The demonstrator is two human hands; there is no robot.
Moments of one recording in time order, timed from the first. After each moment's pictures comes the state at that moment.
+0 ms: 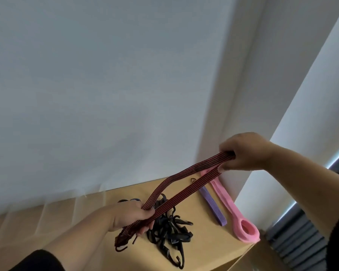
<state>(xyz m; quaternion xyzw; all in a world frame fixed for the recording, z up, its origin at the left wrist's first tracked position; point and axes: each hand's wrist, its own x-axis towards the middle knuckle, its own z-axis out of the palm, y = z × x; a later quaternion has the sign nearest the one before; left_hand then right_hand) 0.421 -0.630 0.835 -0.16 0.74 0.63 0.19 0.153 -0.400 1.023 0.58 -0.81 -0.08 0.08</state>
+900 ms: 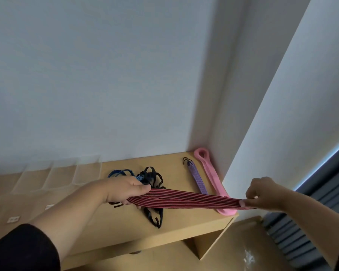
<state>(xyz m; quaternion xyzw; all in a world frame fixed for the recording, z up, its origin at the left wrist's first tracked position) 0.419 -0.535 0.868 -0.17 0.84 0.48 0.19 0.078 -0.211 0.859 0.53 -0.83 -0.11 -0.13</state>
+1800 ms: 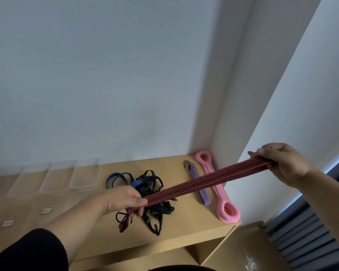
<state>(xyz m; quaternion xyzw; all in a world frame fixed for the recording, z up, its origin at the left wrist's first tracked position) 0.412 -0.551 0.820 -0.20 0.81 0.53 0.17 0.058 -0.244 0.938 0.37 -0.67 0.58 -0.30</state>
